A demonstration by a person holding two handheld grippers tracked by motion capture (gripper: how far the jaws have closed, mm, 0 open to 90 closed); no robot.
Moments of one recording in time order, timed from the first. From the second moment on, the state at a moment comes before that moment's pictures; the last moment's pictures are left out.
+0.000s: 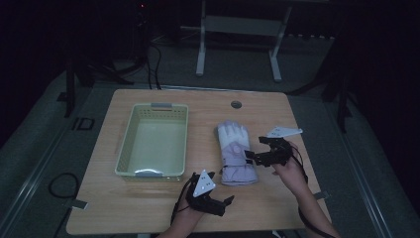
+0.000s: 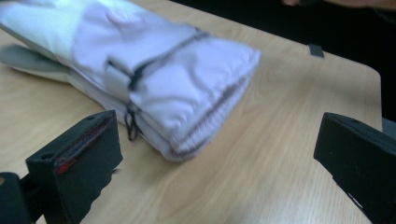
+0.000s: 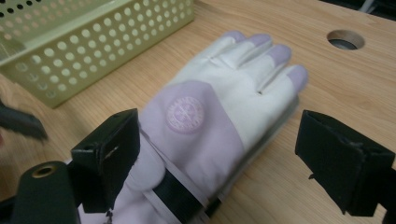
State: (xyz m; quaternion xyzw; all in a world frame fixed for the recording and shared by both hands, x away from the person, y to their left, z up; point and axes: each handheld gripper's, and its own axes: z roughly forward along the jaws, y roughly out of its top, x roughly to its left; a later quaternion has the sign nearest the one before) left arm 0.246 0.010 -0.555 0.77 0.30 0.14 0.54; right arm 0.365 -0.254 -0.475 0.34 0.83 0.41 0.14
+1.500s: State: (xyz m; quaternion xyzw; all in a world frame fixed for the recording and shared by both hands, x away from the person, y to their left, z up) left arm 0.382 -0.015 -0.546 0.77 0.50 0.05 0.40; right arm 0.386 -0.254 -0.526 0.36 0.84 0.38 0.12
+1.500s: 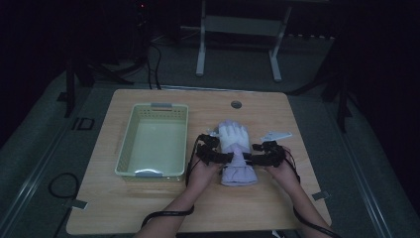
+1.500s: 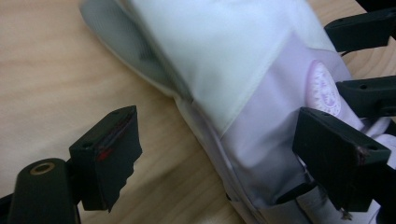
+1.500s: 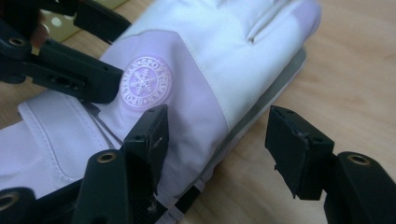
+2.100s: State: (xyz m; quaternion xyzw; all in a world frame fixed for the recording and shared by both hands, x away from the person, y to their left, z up) left arm 0.391 -0.013 -0.567 0.76 0.48 -0.05 0.44; right arm 0.401 -0.260 -0.552 0.39 0.83 0.39 0.01
